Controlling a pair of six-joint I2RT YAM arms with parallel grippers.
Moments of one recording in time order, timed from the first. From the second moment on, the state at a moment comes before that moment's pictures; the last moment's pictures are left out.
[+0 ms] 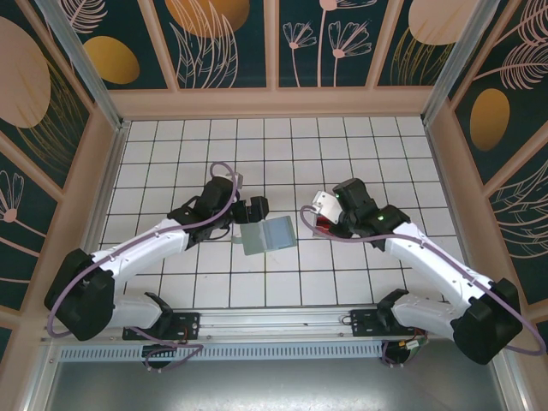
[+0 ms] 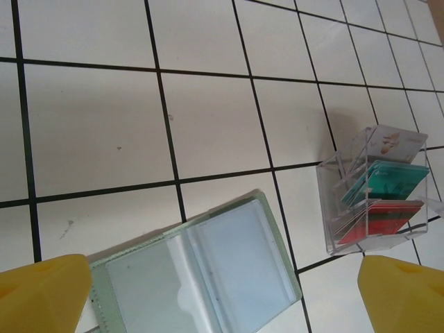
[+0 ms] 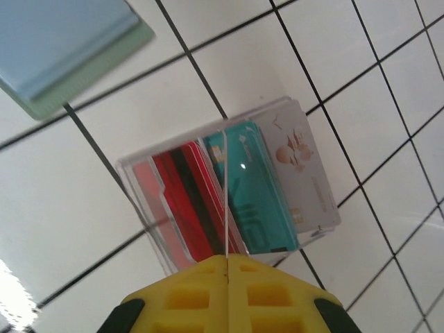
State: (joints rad) left arm -0.66 1.32 0.79 -0.17 0.04 -0.67; right arm 0.62 1.10 0.83 -0.68 0.16 -0.60
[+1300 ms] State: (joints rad) left arm -0.66 1.14 0.63 -0.13 0.02 -0.68; right arm 0.51 1.31 0.79 -0.41 0.22 -0.86
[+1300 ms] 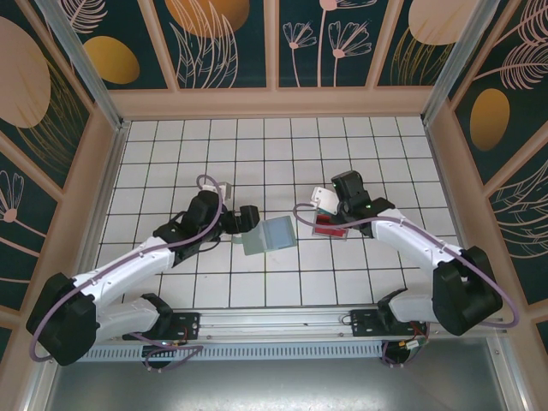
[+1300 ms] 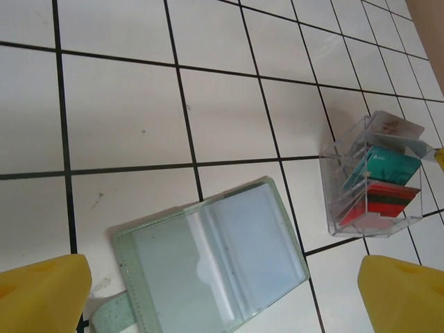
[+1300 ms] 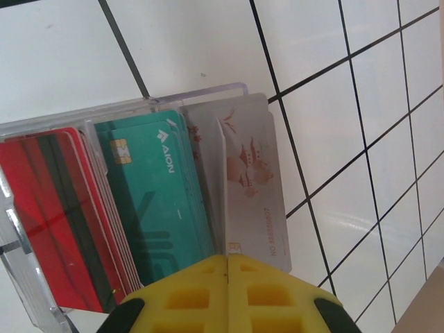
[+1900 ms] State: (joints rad) left arm -0.66 1.07 0.56 -0.10 0.01 -0.72; right arm 0.45 1.39 0.86 -0.28 0.29 -0.71
